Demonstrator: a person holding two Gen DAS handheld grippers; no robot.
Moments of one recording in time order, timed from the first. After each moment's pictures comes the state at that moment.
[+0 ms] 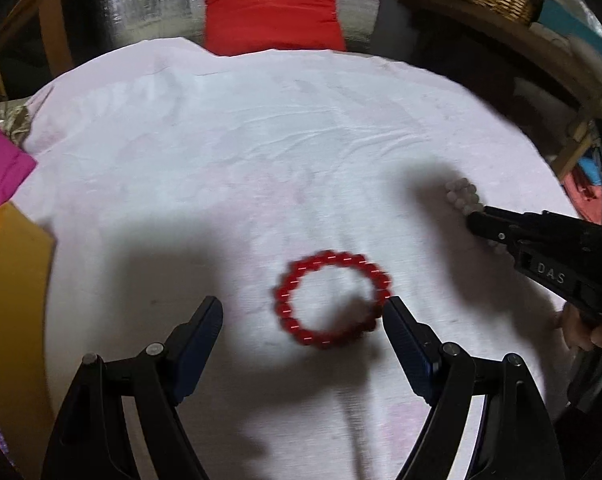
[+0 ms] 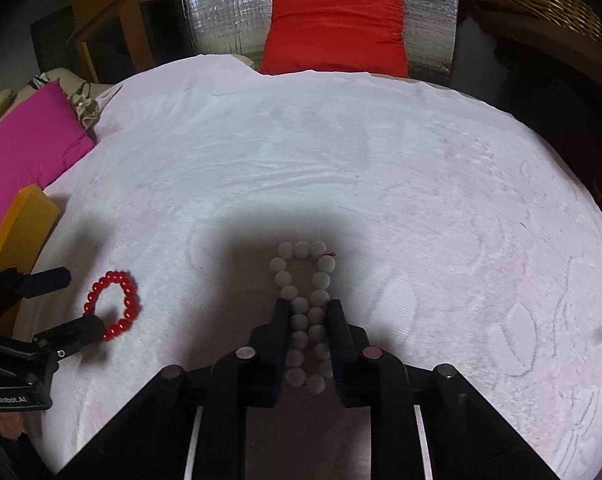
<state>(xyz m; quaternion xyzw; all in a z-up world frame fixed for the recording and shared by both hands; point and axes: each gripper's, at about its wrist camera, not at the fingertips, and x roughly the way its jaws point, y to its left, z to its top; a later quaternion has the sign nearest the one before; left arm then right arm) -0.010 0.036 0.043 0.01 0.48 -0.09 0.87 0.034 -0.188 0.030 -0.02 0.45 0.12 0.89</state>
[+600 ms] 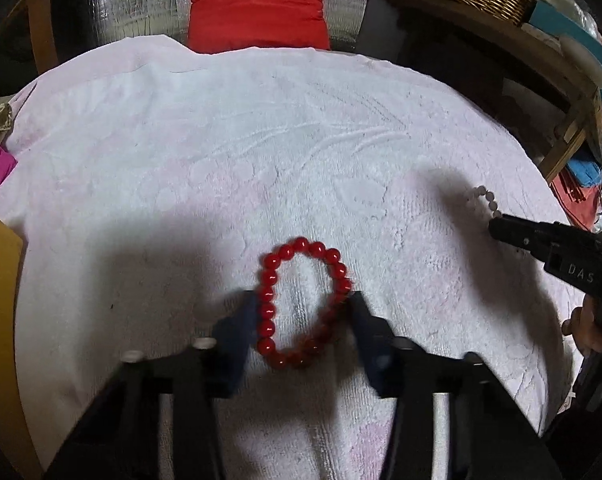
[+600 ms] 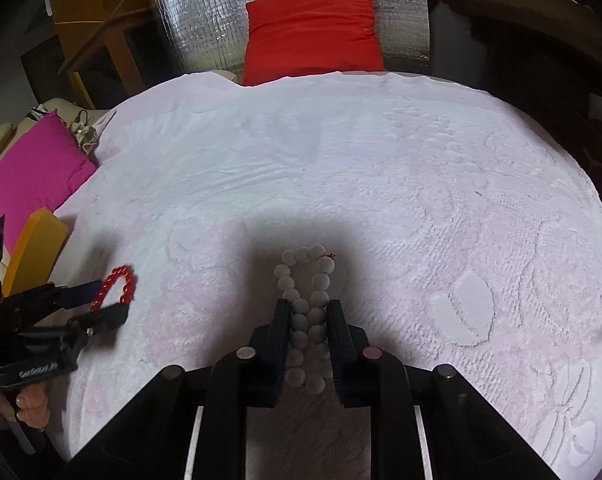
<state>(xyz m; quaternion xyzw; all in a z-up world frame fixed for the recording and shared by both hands) 0.001 0.022 0.031 0.00 0.47 -0.11 0.87 0.020 -0.226 0.034 0.03 0.45 0.13 0.88</state>
